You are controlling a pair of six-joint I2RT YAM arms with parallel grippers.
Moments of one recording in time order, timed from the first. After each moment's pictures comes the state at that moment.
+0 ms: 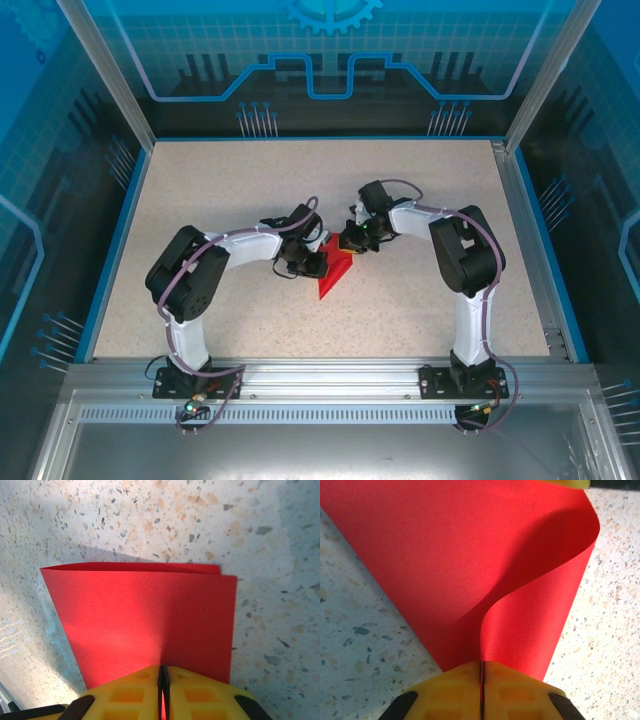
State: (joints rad) left arm -0.57 1.88 1.11 -0.47 0.37 -0.37; right arm 0.43 2.05 1.29 -0.45 -0.51 0.57
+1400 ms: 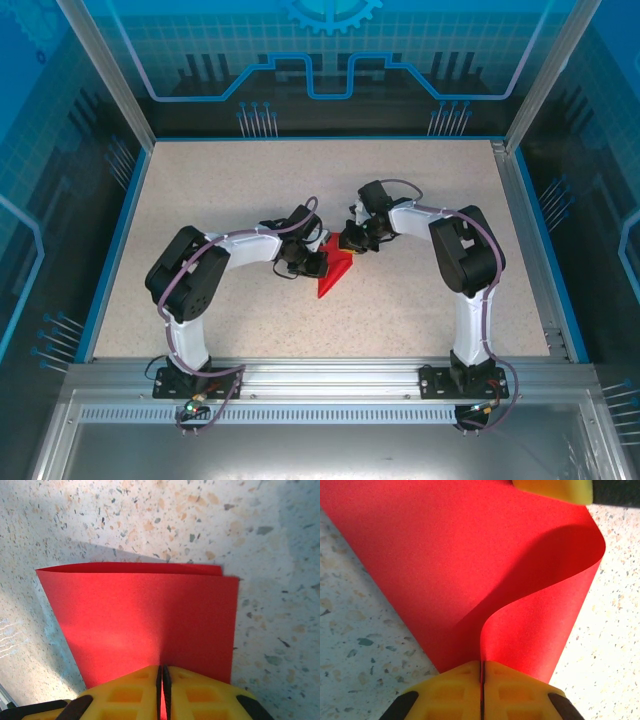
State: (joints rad) left arm -0.57 1.87 1.09 -0.42 0.36 -0.38; right arm 0.43 2.05 1.29 -0.45 -0.50 0.57
